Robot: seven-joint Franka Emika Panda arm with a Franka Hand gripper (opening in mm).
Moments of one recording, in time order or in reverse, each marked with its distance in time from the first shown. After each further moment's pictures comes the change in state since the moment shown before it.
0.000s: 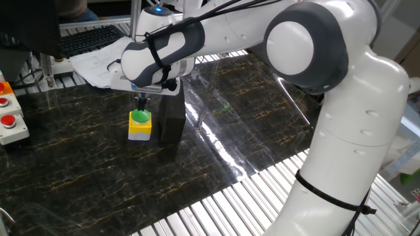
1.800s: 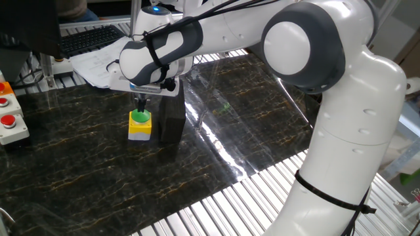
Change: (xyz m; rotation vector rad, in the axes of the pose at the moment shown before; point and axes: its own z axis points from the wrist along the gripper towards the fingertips) arm 0.001 0.001 0.005 0.014 0.024 0.022
